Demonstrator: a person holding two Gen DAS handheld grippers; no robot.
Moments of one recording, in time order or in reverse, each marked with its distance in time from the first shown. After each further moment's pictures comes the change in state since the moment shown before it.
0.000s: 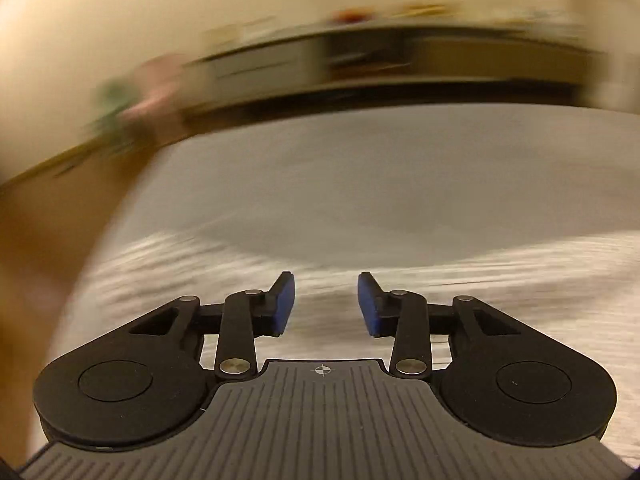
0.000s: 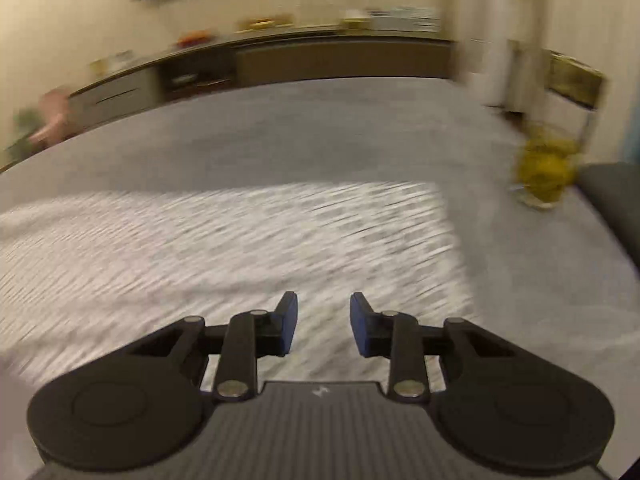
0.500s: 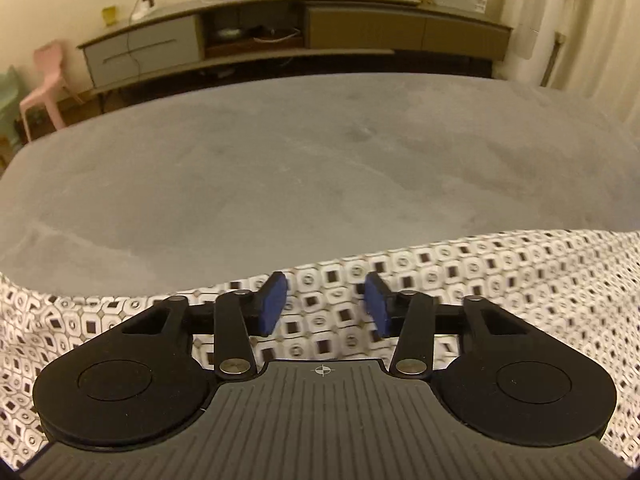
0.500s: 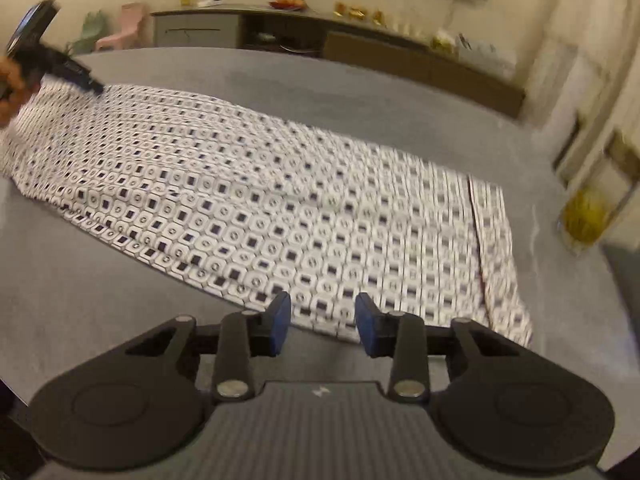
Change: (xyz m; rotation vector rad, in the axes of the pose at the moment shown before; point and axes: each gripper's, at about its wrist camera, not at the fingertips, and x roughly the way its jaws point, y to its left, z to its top) left arm 0.047 -0.071 0.024 -0.008 0.071 -0.131; right arm -0.046 0.063 -0.053 -0.360 0.023 -0.051
